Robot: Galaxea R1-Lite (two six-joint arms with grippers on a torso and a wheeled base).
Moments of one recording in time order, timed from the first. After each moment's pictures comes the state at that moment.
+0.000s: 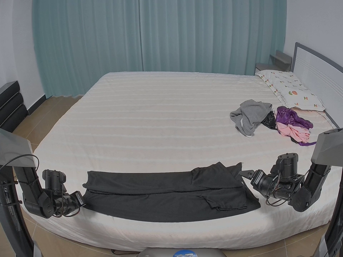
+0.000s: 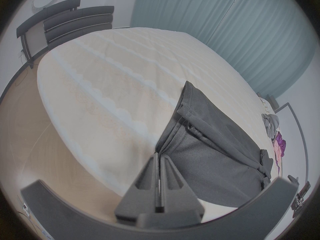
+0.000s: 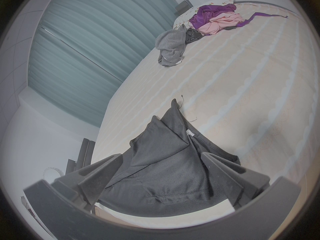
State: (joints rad) left arm 0.10 2.21 -0.32 -0.99 -0.05 -0.52; right arm 0.24 2.16 -0.41 -1.15 0.10 0.85
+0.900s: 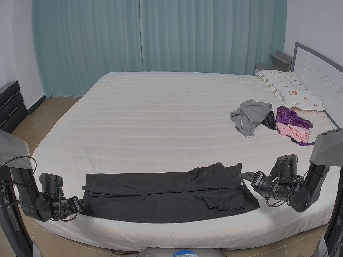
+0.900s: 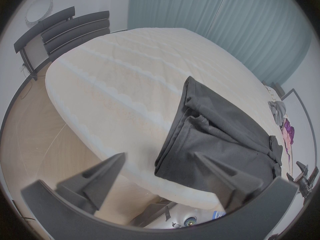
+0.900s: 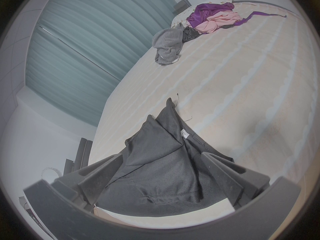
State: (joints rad) left arm 0.11 2.18 -0.24 -0.99 0.00 -0.42; right arm 0.23 2.18 -0.41 -1.15 0.10 0.84
